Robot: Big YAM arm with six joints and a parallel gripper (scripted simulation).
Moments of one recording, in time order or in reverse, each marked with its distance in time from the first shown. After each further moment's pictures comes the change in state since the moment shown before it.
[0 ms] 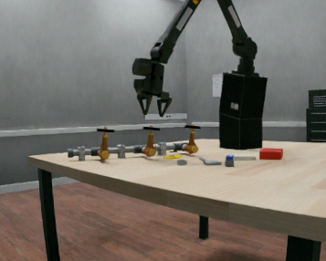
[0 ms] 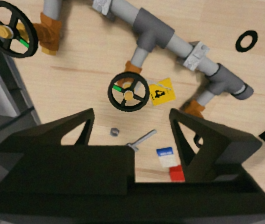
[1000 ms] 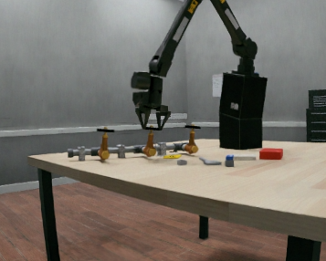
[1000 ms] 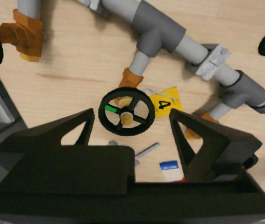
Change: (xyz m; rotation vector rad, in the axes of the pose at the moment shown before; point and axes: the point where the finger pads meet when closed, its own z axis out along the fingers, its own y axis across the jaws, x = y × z) arm -0.002 -0.001 0.054 0.003 0.000 0.009
